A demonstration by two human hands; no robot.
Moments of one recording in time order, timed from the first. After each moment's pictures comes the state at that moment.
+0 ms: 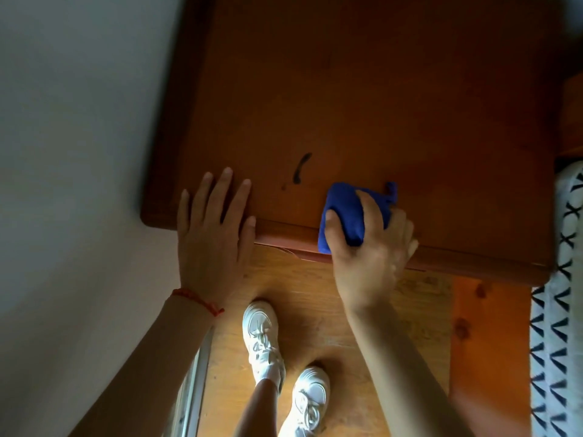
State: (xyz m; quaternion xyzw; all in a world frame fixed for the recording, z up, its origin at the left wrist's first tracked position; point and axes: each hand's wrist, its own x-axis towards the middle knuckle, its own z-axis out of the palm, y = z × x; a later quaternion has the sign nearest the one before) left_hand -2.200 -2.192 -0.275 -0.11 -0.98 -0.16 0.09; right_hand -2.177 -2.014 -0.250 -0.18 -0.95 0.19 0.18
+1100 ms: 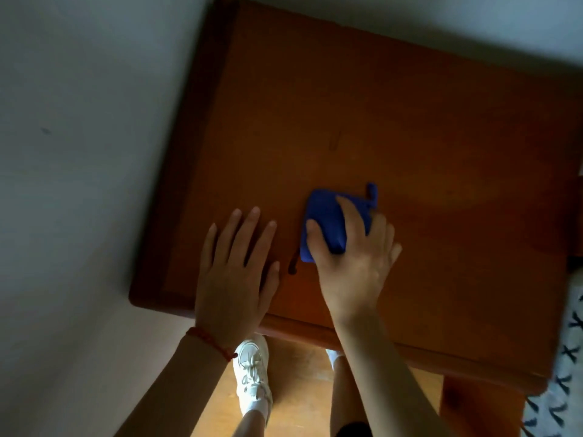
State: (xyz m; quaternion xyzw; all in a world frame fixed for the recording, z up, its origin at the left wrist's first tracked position) left_hand -2.261 -2.157 -0.265 -0.11 -0.98 -0.17 0.05; right_hand -2.290 -2.011 -0.249 -0.12 -0.96 0.21 0.13
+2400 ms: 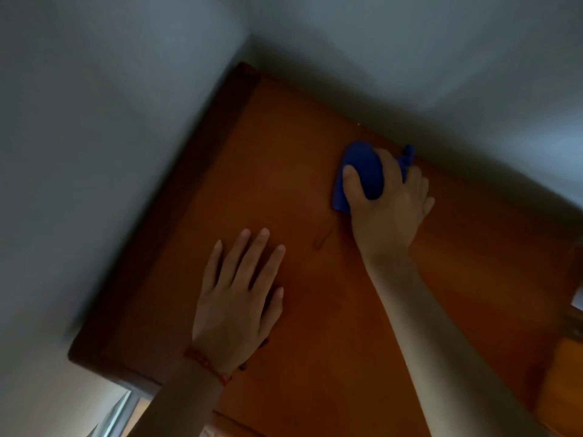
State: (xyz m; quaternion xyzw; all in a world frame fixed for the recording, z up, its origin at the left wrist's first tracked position) left_hand -2.341 -2.113 -0.255 -0.04 -0.99 -0.15 -0.01; right_hand -2.488 -1.960 -0.236 -0.07 -0.97 0.23 0.02
